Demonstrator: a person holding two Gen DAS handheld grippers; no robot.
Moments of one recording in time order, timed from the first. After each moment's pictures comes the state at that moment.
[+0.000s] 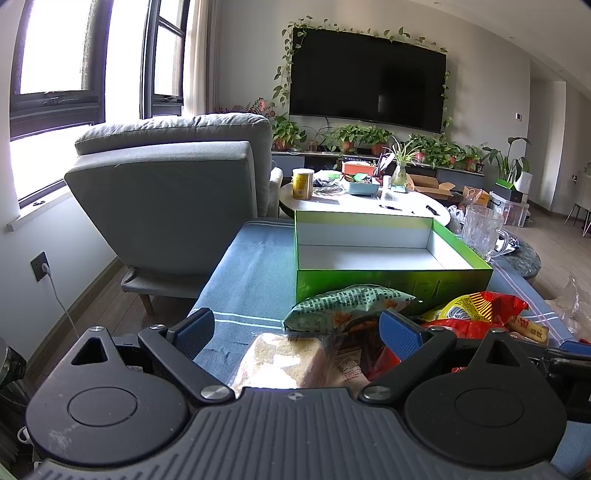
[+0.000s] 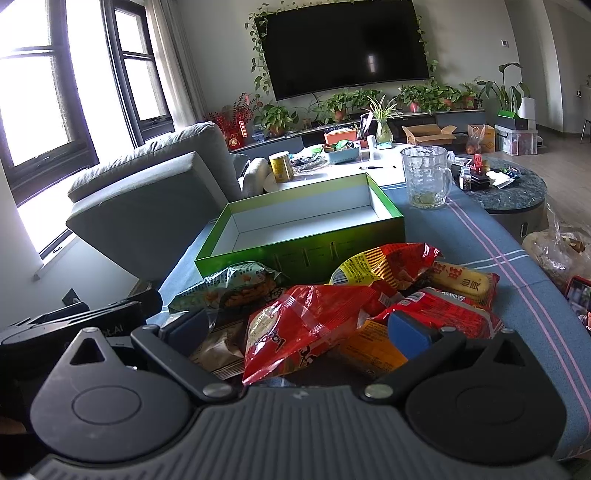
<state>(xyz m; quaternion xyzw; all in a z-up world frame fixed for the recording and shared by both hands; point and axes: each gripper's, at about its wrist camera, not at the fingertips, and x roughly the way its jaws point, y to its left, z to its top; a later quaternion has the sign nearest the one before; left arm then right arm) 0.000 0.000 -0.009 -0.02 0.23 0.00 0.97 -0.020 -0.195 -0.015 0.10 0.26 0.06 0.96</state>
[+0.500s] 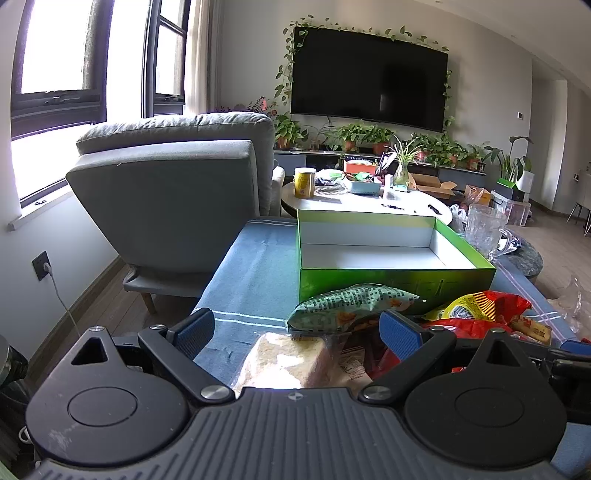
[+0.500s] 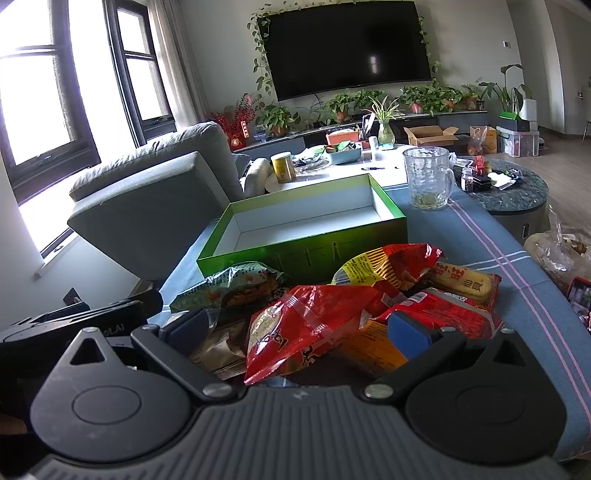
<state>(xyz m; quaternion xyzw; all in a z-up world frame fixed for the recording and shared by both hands) 0.001 0.002 -0.010 -0.02 0.23 0.00 0.97 -0.018 -0.192 -0.015 0.10 0.26 0.06 0.96</state>
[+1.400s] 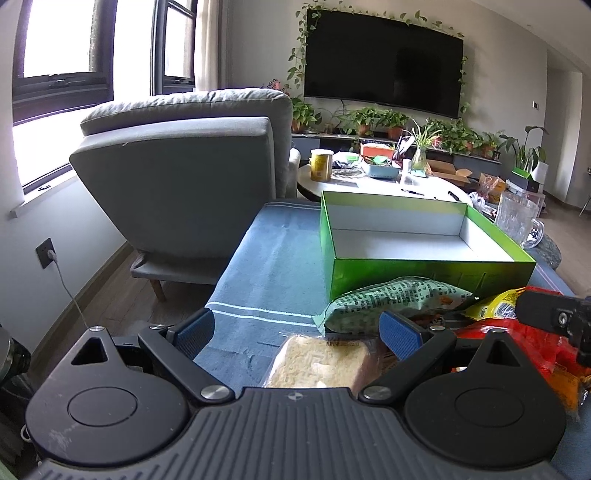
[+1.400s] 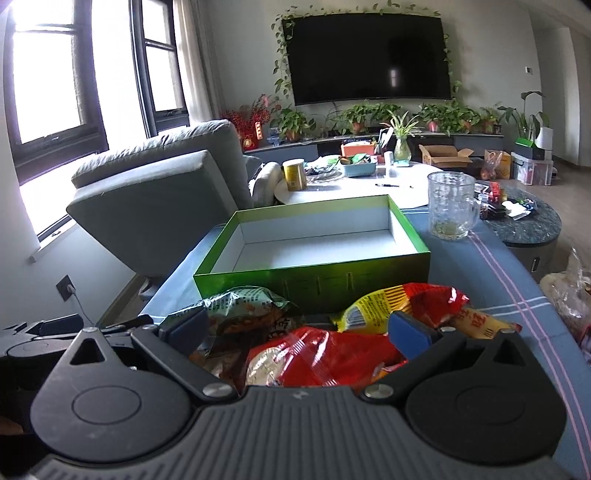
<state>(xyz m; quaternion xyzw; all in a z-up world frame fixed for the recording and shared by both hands) 0.043 0.026 -0.031 -0.02 0.26 0.02 0.97 0.025 -0.176 -0.014 0.05 0.25 0.08 0.96</state>
